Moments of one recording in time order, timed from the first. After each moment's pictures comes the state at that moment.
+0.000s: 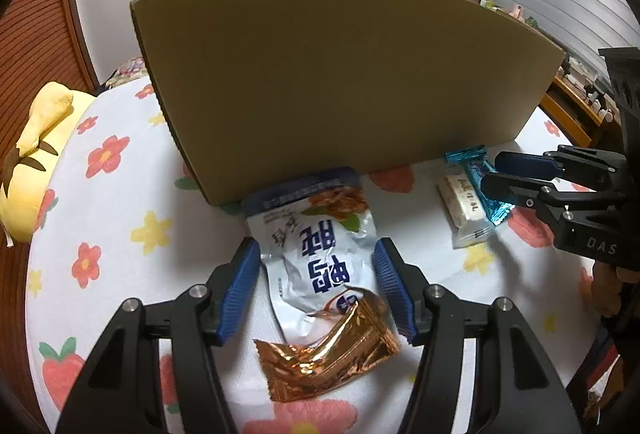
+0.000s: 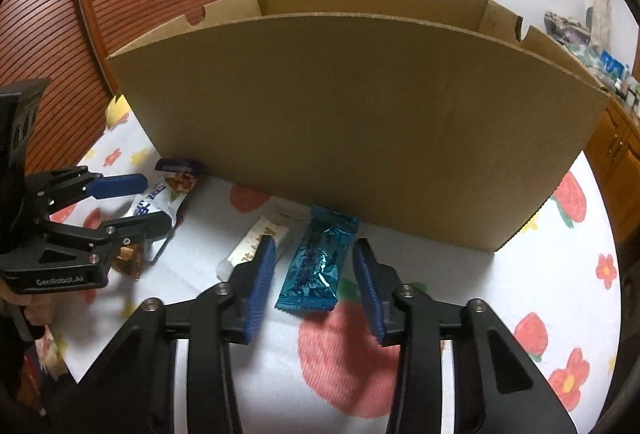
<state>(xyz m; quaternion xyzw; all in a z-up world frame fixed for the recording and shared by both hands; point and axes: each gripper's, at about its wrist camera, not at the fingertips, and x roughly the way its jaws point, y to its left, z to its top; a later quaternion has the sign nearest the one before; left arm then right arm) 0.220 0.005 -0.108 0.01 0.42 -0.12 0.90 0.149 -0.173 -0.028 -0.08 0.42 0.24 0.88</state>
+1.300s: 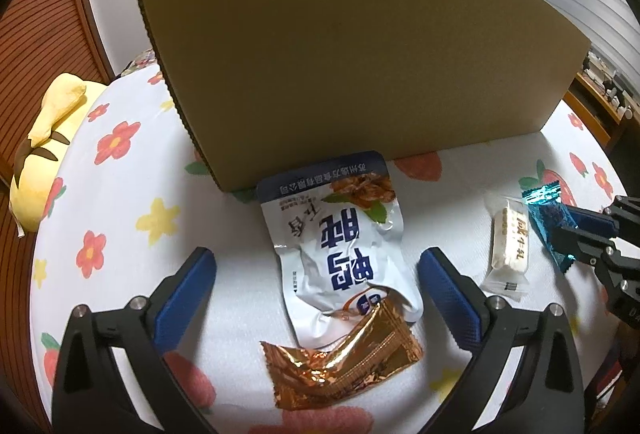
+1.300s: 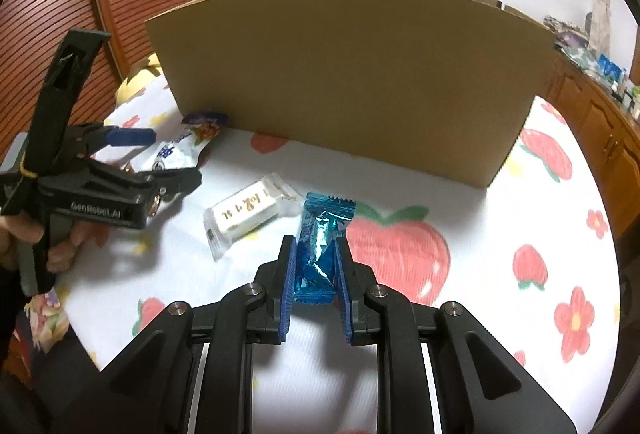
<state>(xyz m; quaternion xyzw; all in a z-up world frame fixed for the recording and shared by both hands) 0.225 0.005 -0.121 0.03 0.44 -0.09 0.89 0.100 -0.183 -0.037 -0.09 0.41 0.24 0.88</state>
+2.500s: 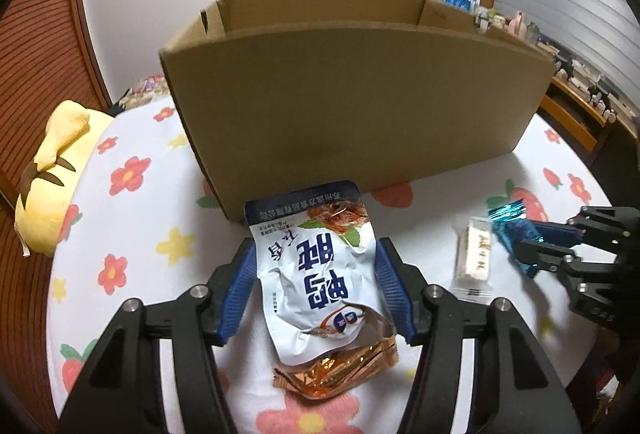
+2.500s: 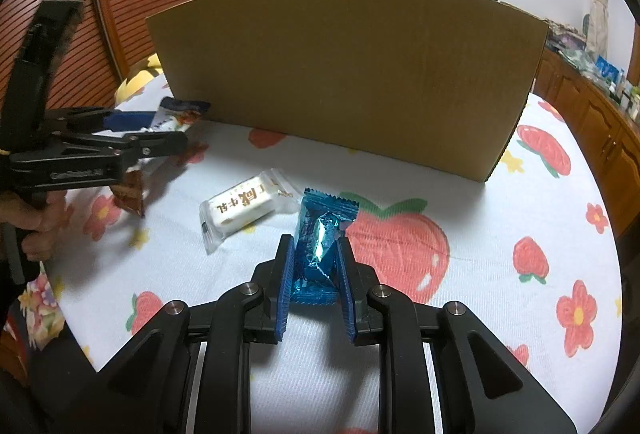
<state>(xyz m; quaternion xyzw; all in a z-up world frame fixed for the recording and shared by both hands) 0.199 0.000 -0.091 0.03 0.39 -0.11 0.92 0.098 -0.183 -0.039 -0.09 0.40 0.24 0.88</state>
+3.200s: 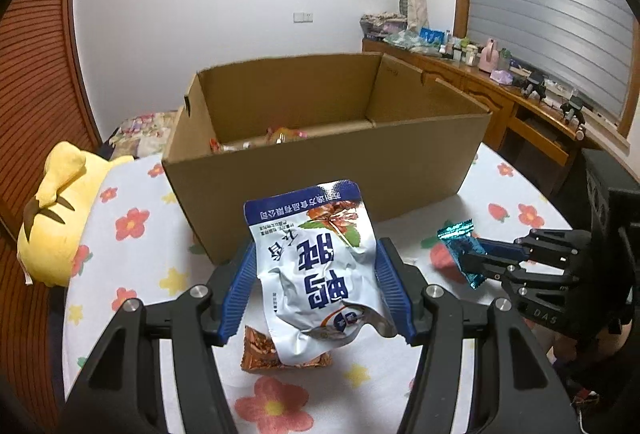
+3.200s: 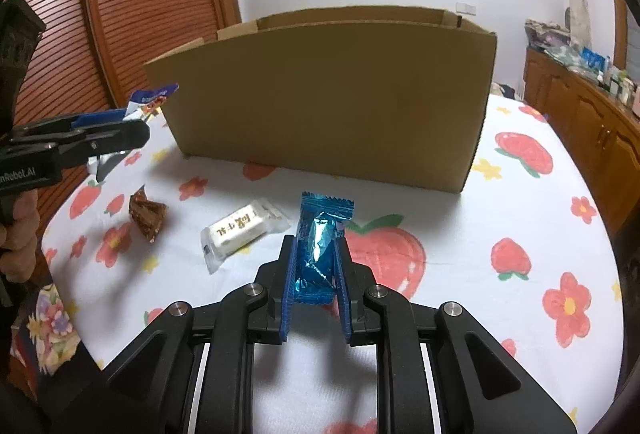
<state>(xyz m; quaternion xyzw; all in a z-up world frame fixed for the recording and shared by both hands) 0.174 -0.015 -0.034 0.03 0.32 -0.14 0.94 0.094 -0.206 -0.026 -0.04 0.36 0.23 0.90</state>
